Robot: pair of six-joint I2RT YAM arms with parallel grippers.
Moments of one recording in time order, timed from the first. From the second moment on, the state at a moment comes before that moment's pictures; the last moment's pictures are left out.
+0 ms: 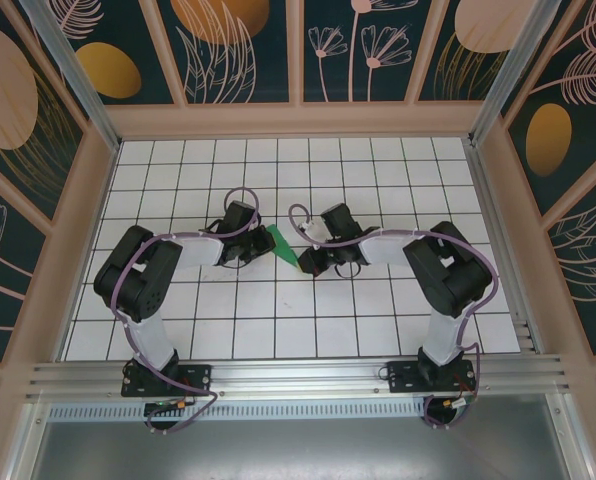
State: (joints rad) left arm -0.48 1.81 0.86 0.06 0.23 -0.87; right arm 0.63 1.83 0.92 -0.05 -0.58 0.07
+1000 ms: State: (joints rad) left arm -0.51 1.62 0.54 0.52 0.40 -0.90; right arm 0.56 1.94 0.88 0.14 -0.82 0.48
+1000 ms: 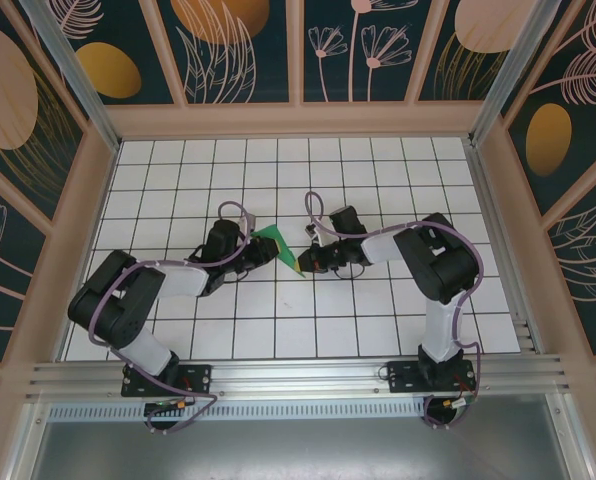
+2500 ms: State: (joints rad) left arm -0.52 1.81 0.64 0.52 0.38 -0.90; right arm 0.55 1.96 0.88 0.15 -0.87 0.50
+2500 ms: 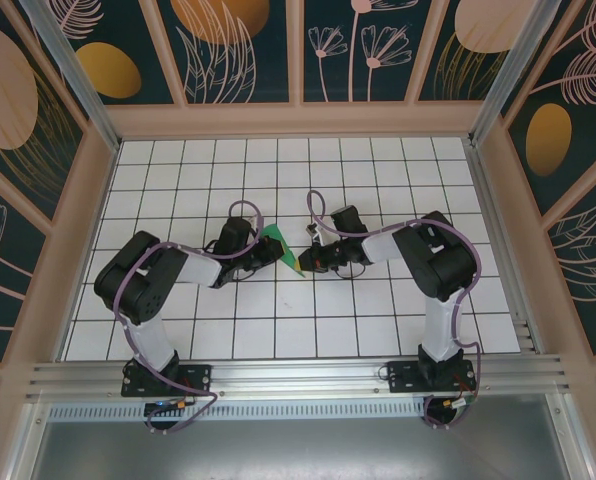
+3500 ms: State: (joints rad) left arm -0.53 1.83 0.74 0.33 0.36 -0.88; right arm 0.55 1.90 0.87 0.03 -0.82 0.50
